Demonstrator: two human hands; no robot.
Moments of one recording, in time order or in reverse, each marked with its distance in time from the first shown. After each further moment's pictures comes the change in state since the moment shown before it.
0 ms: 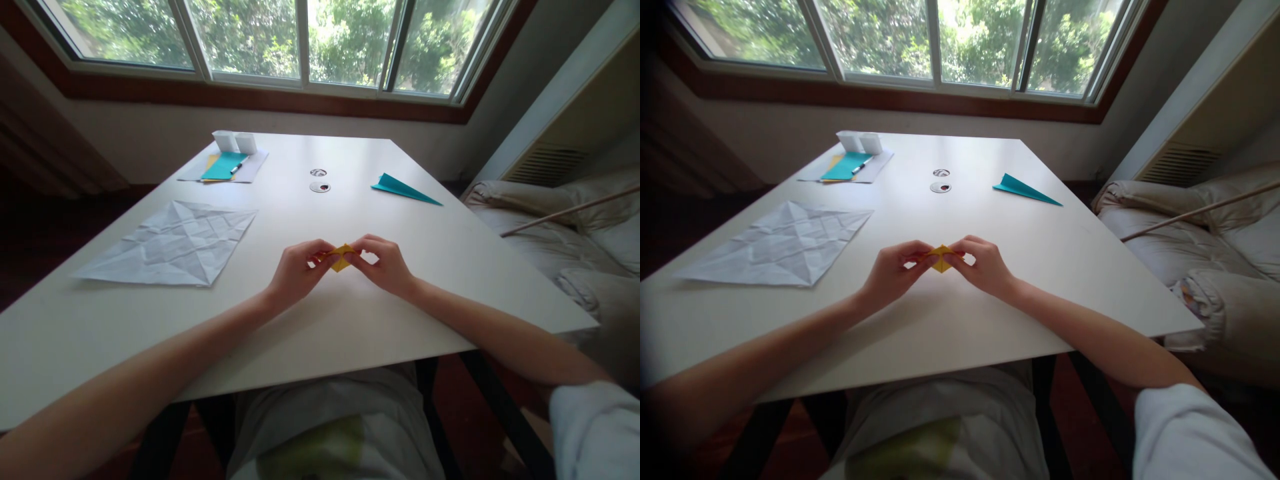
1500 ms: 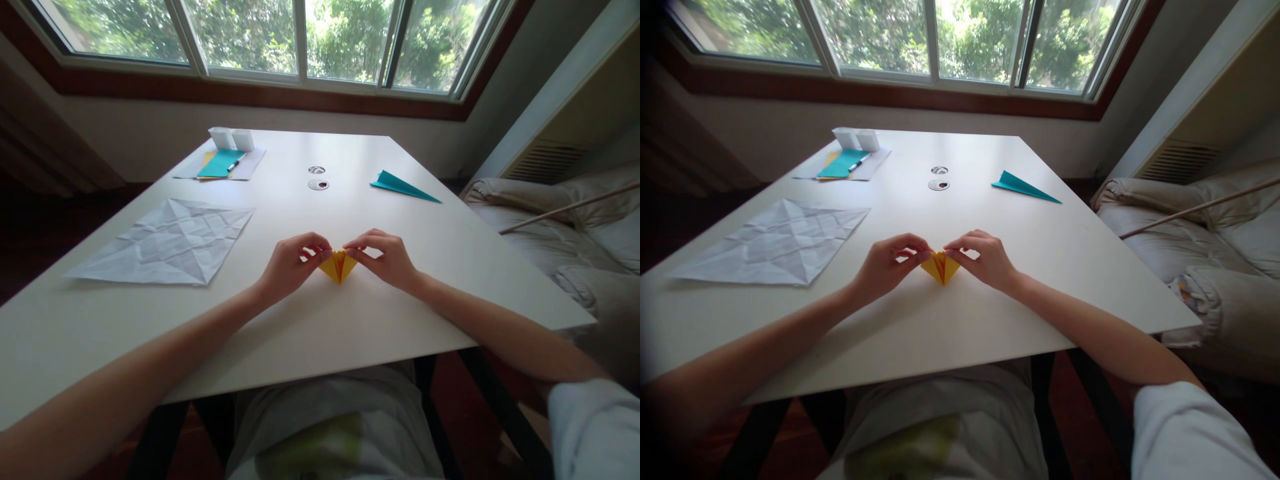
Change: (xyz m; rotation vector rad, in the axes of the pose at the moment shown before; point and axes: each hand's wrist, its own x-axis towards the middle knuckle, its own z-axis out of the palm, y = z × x) left_hand 0.007 -0.003 -0.009 -0.014 -0.018 0.035; right_hand 0.002 0.006 -0.009 -0.042 -0.004 -0.078
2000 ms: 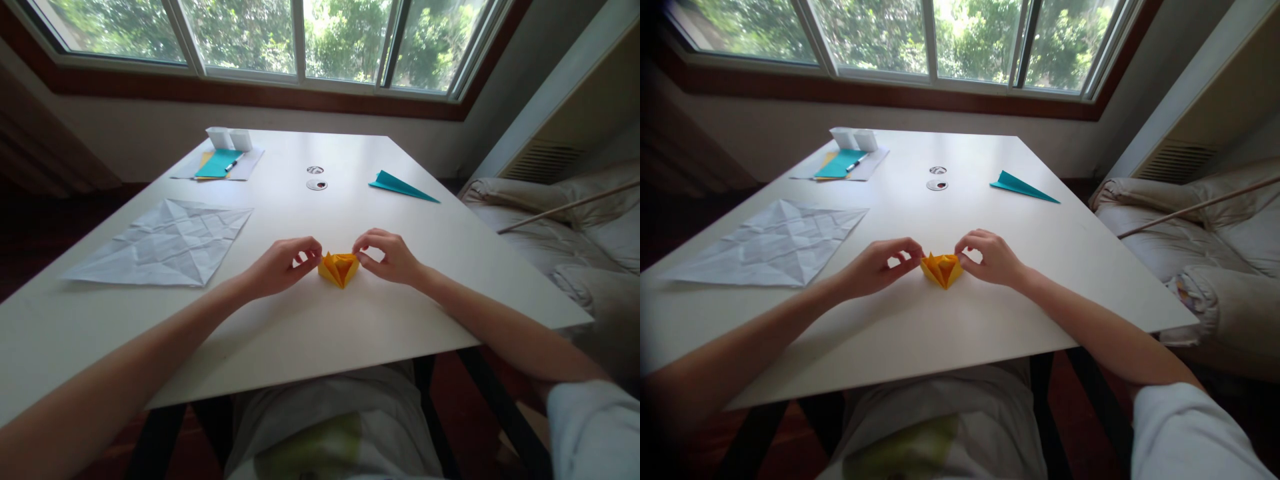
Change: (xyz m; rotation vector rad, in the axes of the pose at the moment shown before) left_hand 0.005 -0.003 -0.026 0.183 -0.320 0.129; right_hand 0.000 0.017 -0.015 -0.075 -0.164 -0.096
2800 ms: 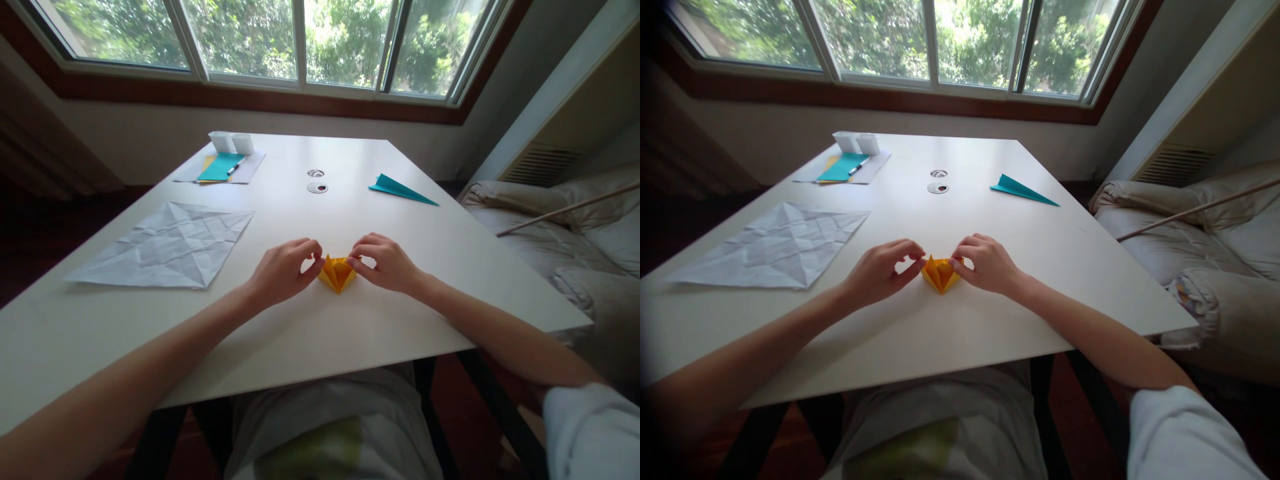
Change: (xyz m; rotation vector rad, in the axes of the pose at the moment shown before) left_hand -0.003 0.010 0.010 0.418 0.156 -0.002; right_hand 0.003 -0.019 0.001 -0.184 -0.072 0.037
